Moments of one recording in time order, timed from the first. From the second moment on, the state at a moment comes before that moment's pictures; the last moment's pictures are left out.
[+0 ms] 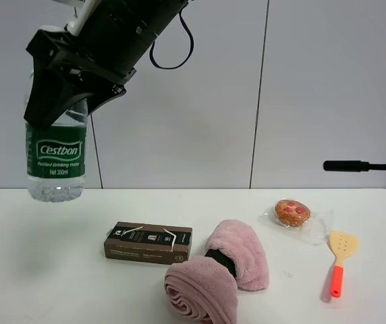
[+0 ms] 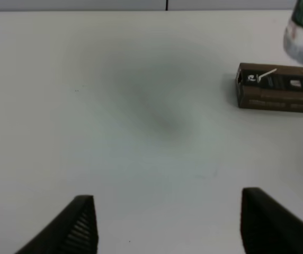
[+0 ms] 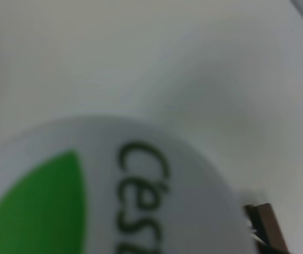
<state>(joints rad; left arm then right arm) 0.03 -0.01 -0.51 -0.11 1.06 0.02 0.80 2.07 -2.08 0.59 1.11 -0.78</state>
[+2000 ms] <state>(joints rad) 0.03 -0.01 -0.51 -0.11 1.06 0.02 0.85 2.36 -2.08 0.47 1.05 -0.99</state>
